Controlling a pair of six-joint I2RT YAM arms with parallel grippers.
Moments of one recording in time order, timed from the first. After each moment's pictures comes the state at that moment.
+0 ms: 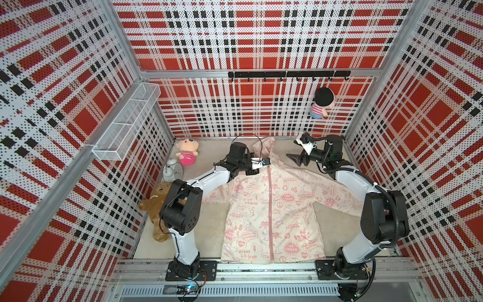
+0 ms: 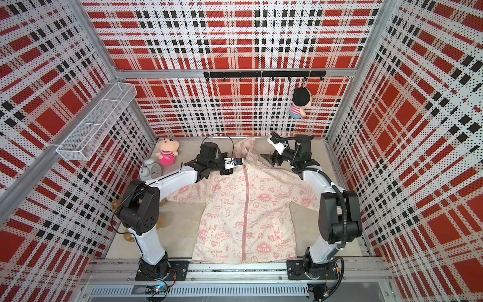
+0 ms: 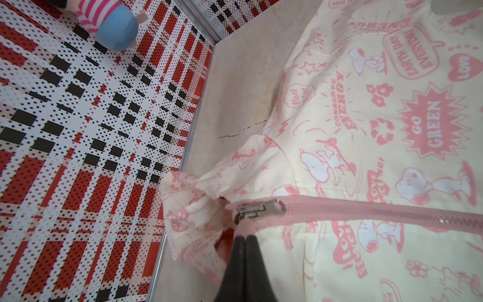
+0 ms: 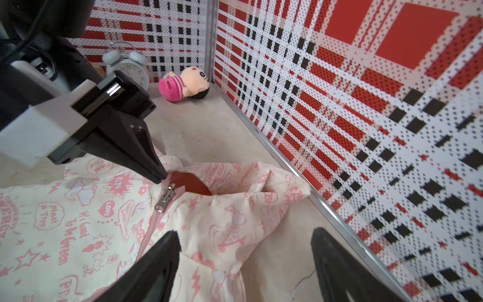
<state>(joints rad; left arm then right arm) -0.47 1.81 1.27 0.01 0.49 1.02 0.12 1.69 1.24 0.10 -0.88 -0.56</state>
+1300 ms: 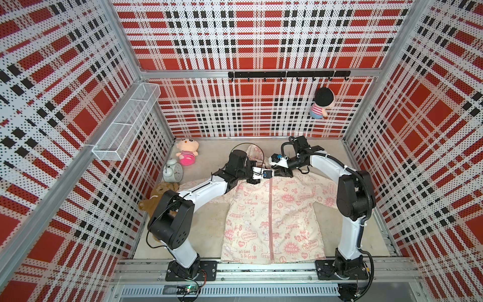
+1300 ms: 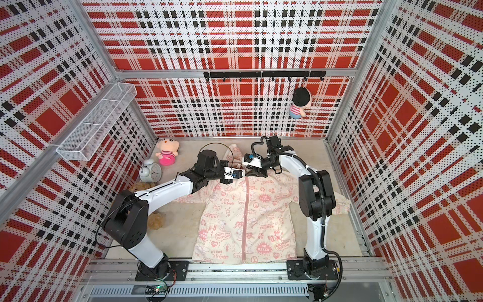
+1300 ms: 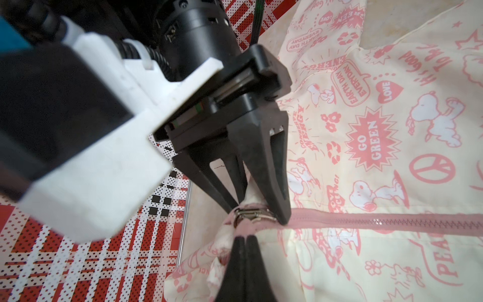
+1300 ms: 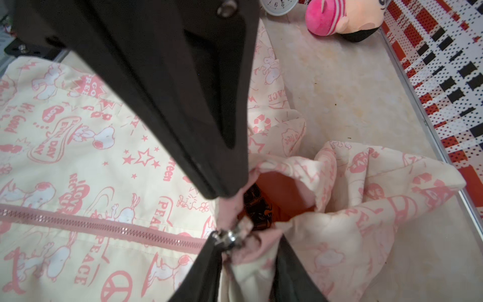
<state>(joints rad) -0.54 1.67 1.11 0.08 0.50 1.11 0.32 2.00 1.62 -0.75 -0.88 -1.22</state>
